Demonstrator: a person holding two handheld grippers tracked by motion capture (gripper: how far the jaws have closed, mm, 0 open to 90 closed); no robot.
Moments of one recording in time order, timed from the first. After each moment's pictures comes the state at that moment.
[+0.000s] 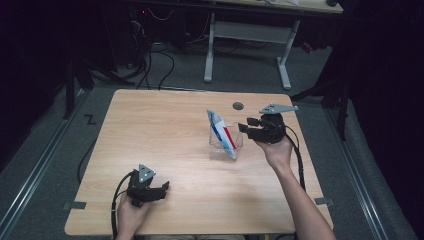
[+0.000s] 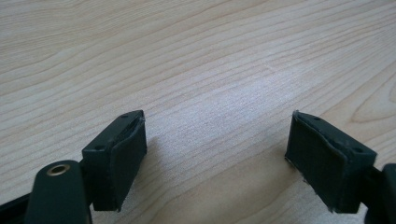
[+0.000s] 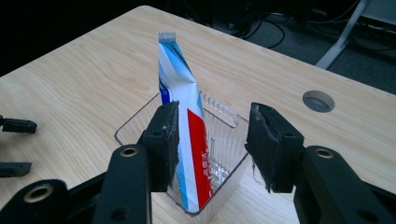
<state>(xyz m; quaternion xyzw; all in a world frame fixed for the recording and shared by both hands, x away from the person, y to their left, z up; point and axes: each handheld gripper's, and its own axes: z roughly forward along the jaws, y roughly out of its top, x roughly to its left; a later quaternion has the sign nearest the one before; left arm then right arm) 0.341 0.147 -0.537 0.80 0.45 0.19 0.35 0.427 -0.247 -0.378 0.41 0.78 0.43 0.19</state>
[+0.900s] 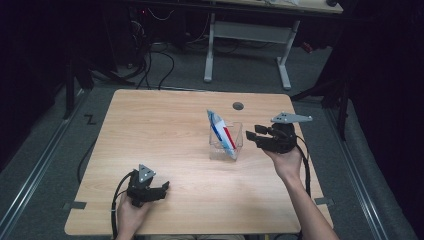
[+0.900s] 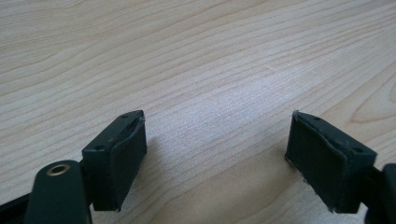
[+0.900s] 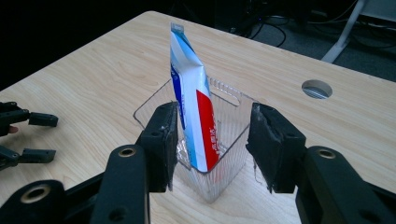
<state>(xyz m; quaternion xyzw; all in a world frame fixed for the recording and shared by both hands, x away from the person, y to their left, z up) 0.341 0.146 -0.537 0.80 0.45 0.19 0.35 0.394 -0.266 -0.376 0.42 0.77 0.44 0.18</state>
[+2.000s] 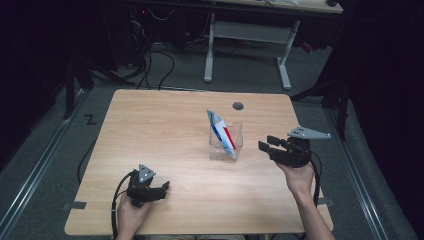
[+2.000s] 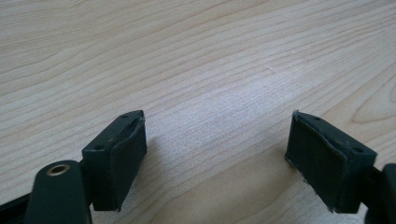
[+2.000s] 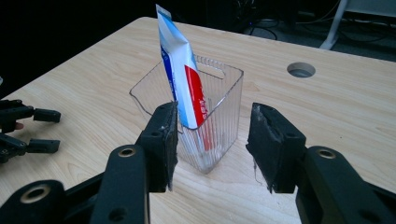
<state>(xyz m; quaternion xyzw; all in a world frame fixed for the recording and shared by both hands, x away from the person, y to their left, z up) 0.341 0.146 -0.537 0.80 0.45 0.19 0.35 0.359 -0.298 -0.393 0.45 0.74 0.47 0.18</state>
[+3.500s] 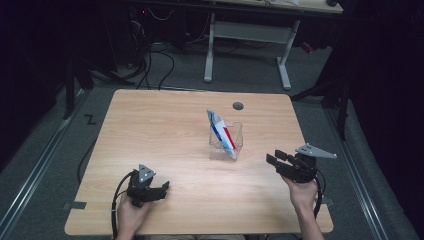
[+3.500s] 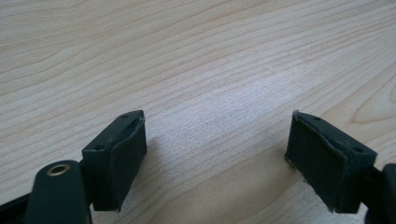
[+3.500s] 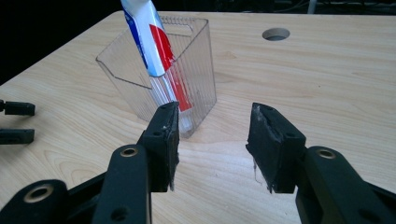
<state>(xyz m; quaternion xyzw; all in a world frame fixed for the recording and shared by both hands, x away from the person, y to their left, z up) 0.341 0.146 -0.537 0.80 0.45 0.19 0.35 0.334 -0.324 -0.439 0.50 0.71 0.46 0.19</state>
